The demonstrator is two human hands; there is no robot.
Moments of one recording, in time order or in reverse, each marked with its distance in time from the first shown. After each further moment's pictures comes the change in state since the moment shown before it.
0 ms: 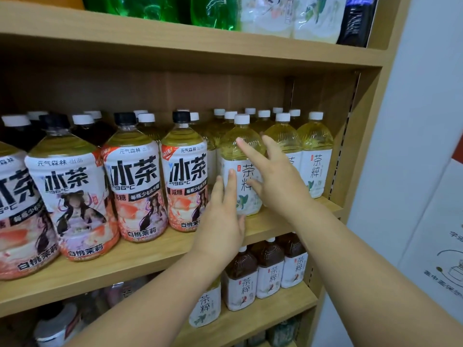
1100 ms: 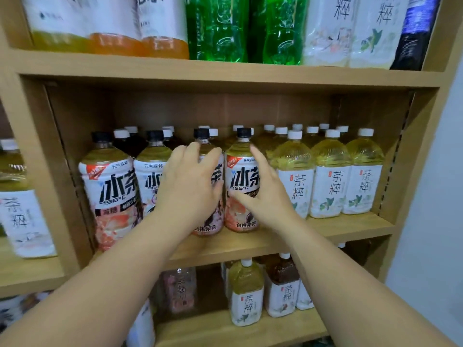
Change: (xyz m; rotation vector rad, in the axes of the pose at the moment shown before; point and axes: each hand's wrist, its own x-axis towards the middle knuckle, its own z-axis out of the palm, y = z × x) left_hand -0.005 -0.040 -0.170 0.614 0.295 0.035; right_hand 0.007 -0.110 0.036 0.620 -0.011 0.089
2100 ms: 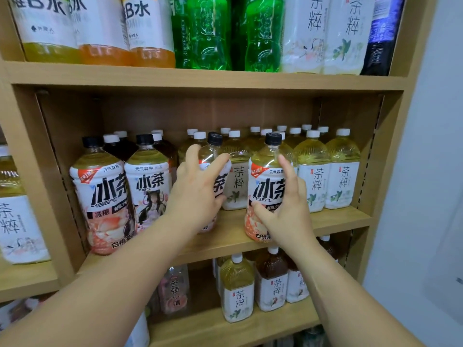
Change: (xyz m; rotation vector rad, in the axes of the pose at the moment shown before) left_hand -0.006 0.021 0.015 -0.198 -0.114 -0.003; right_hand -0.062 0.010 -0.036 -0.027 0.281 0.018
